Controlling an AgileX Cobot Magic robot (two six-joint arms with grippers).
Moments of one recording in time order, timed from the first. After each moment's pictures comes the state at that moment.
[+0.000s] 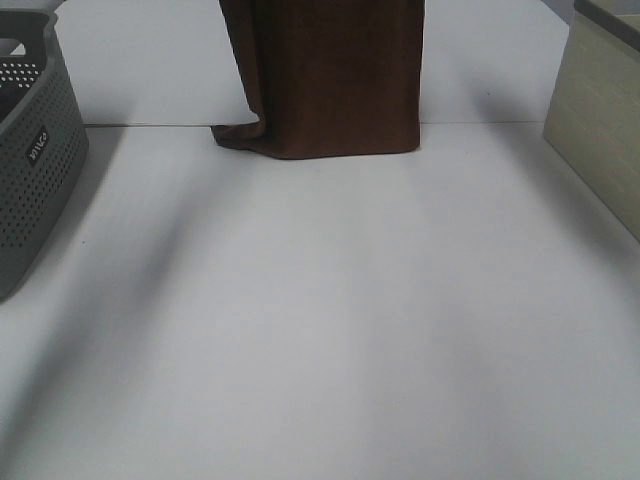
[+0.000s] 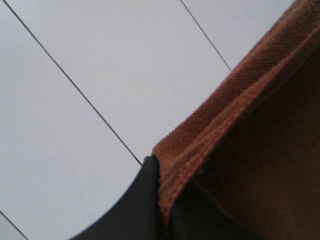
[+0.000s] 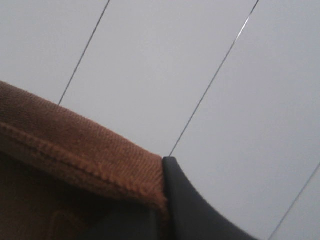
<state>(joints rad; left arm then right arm) -0.25 2.50 -2.72 0.05 0.14 0.57 0.24 2.23 -2.29 -0.46 -0.05 0.06</state>
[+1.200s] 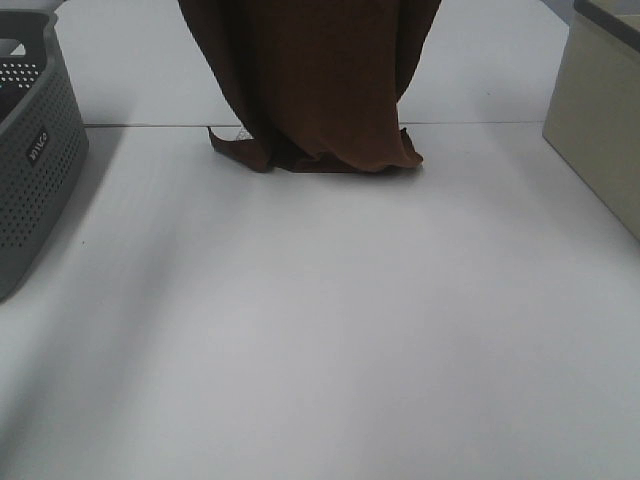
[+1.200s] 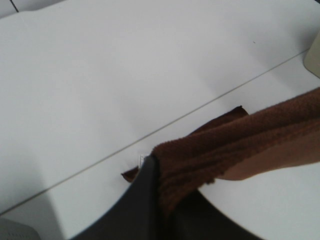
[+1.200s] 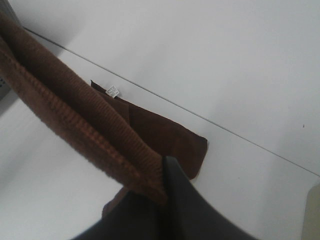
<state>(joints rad) -0.26 2.13 -2.58 -0.13 1.21 0.18 0.24 1.88 -2.29 0.27 1.21 -0.25</state>
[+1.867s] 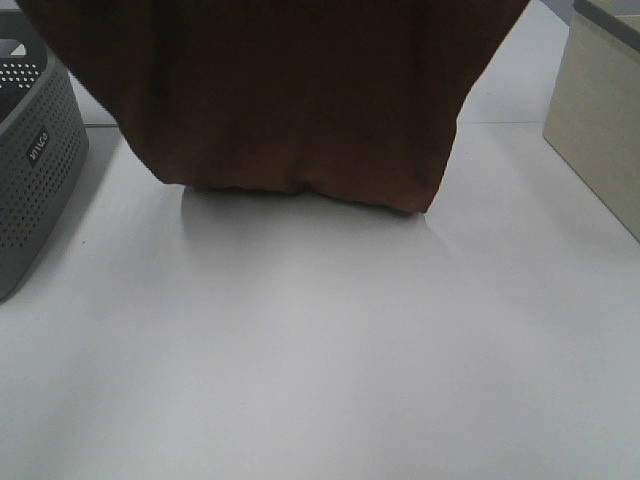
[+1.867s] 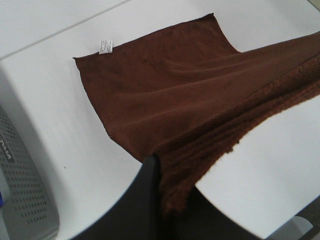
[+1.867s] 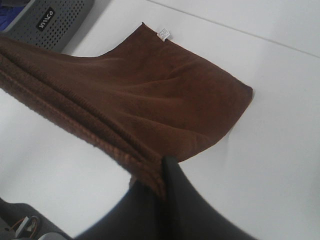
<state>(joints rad) -0.28 1.48 -1.67 -0.18 1.19 0.17 0.26 1.40 -1.65 0.36 1.21 -0.20</state>
